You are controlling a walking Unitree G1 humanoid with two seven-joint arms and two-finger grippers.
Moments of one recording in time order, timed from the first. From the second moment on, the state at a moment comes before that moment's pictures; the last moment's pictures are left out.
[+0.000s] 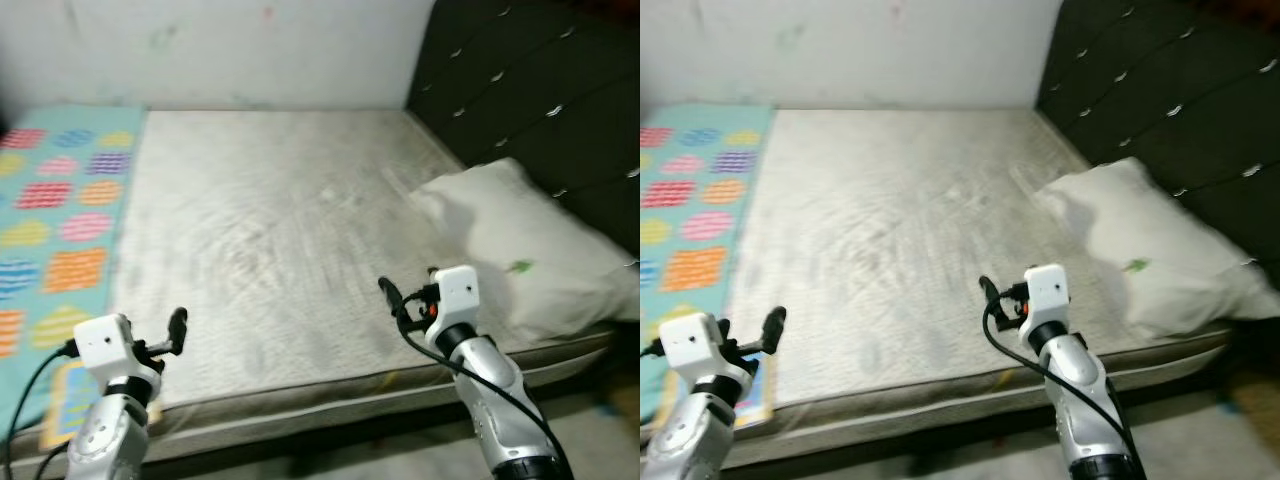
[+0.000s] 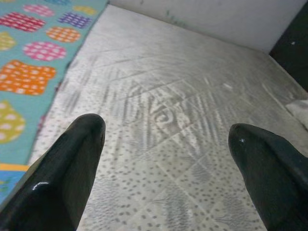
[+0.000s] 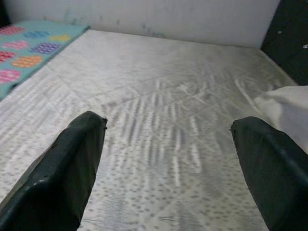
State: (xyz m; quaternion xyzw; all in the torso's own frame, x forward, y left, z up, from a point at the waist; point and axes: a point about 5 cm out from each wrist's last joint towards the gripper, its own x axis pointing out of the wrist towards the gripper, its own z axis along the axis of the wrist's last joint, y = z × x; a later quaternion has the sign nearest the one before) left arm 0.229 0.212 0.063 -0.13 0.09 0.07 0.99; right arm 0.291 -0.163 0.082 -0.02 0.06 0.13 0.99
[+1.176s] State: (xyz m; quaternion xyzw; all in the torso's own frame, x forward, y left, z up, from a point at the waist) left arm 0.236 0.211 0.073 -0.11 0.06 0.04 0.99; right arm 0.290 -0.161 0.078 -0.02 0.07 0.13 0.99
